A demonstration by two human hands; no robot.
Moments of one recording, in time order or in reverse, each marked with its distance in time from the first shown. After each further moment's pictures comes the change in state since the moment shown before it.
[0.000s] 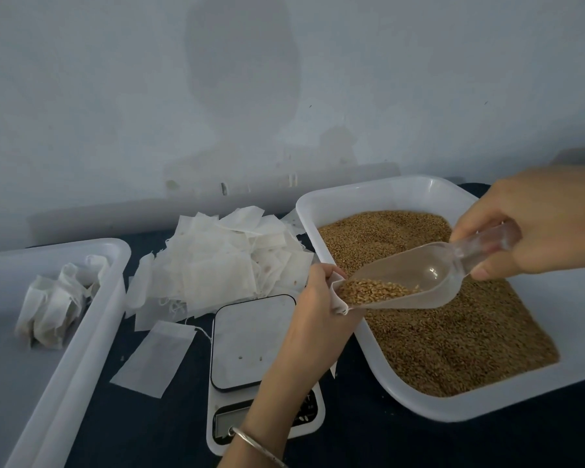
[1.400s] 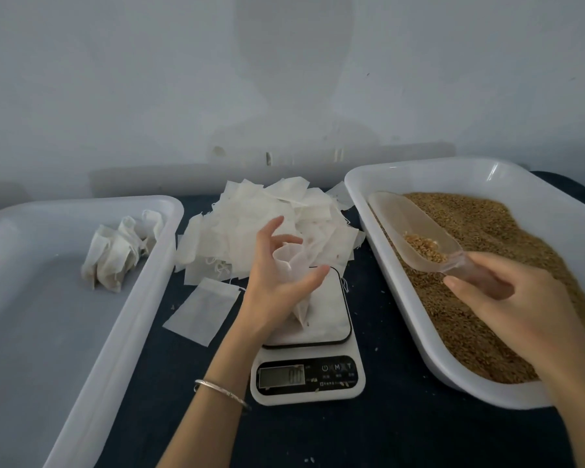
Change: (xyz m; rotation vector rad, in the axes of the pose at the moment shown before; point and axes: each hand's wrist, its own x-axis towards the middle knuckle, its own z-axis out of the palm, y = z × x) left_hand -0.016 -0.059 -0.083 -0.040 0.331 0.031; right_hand 0.021 -0.021 0.156 0.575 0.608 0.282
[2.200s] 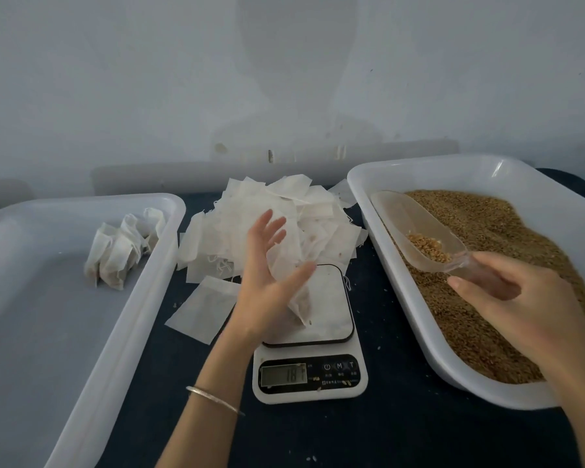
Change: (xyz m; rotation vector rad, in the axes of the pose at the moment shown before) left_hand -0.007 0.003 -0.010 -0.136 -0.011 -0.015; right_hand -0.002 0.001 0.001 0.031 0.004 0.004
